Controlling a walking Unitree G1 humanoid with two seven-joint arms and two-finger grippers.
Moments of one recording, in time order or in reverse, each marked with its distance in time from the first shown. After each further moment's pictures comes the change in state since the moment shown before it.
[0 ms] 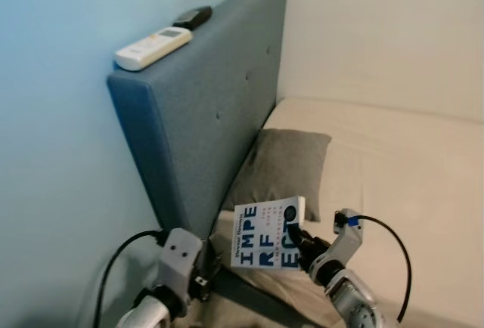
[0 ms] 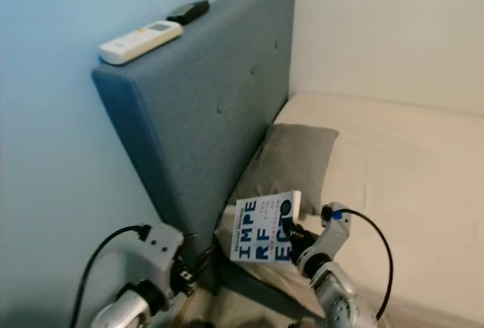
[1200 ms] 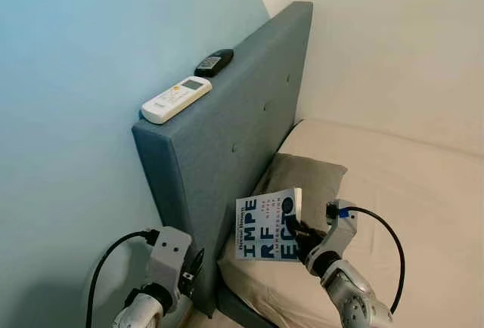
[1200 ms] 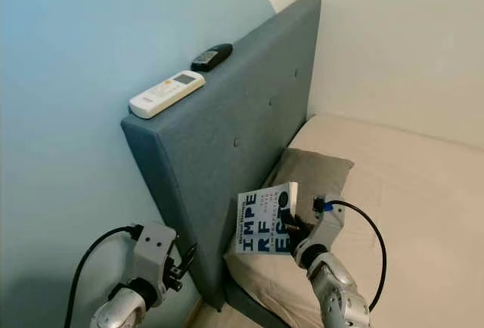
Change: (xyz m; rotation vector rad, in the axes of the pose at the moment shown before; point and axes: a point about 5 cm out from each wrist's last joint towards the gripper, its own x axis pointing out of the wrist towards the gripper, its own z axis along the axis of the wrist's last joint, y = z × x) left arm 0.001 0.026 -0.020 0.042 0.112 0.210; right arm 0.012 0.008 0.001 -0.061 0.010 0.028
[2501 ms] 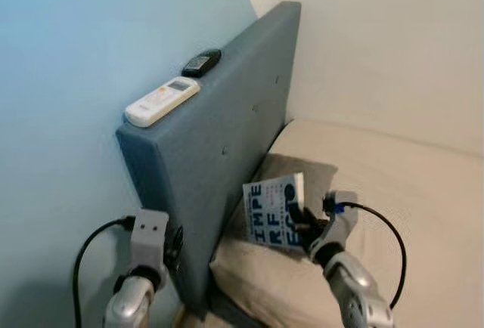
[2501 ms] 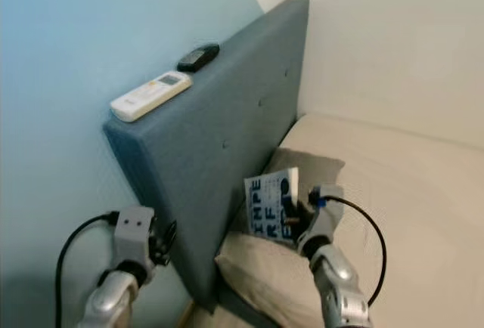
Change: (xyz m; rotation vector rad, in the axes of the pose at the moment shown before) left arm 0.010 0.033 0.008 -0.042 -0.030 0.237; right arm 0.003 0.011 0.013 -0.259 -0.113 0.023
